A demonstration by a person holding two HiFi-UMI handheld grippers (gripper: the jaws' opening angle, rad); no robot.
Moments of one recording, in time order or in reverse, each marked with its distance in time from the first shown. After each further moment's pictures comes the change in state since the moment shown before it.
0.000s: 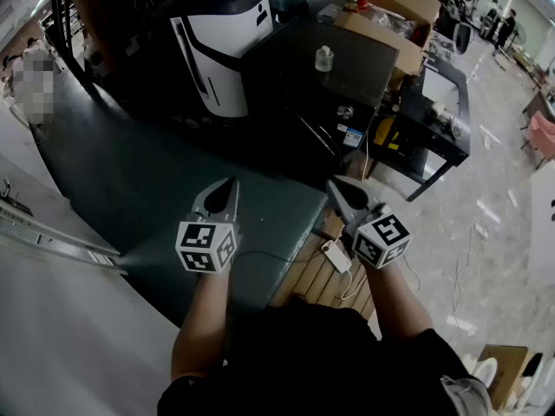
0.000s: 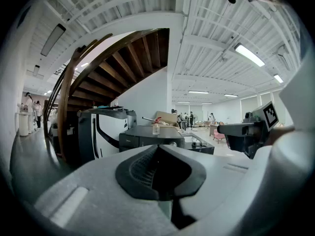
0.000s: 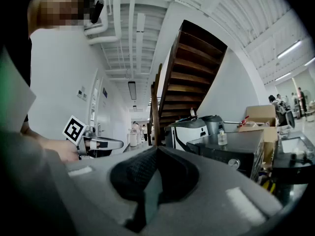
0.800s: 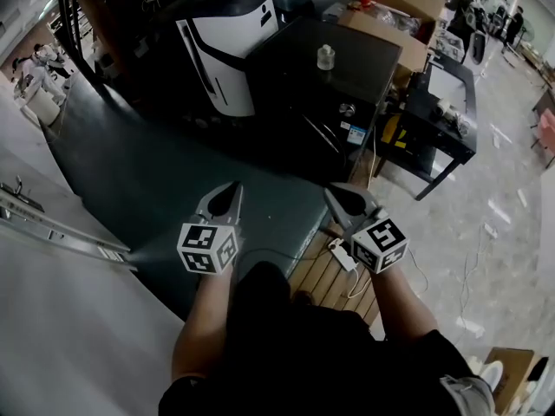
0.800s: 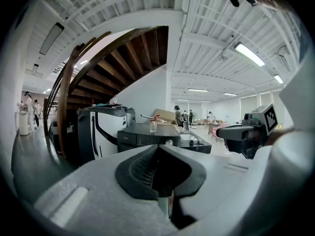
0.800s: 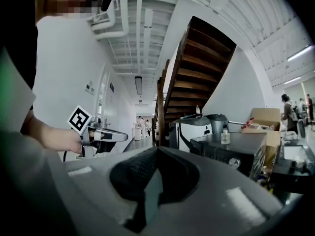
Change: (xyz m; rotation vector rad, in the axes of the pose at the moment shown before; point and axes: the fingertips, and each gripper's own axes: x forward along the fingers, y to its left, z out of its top) left arm -0.014 -0.029 0.001 -0.007 0.031 -0.008; right arm -0.026 0.012 -0.007 -0.075 0.052 0.048
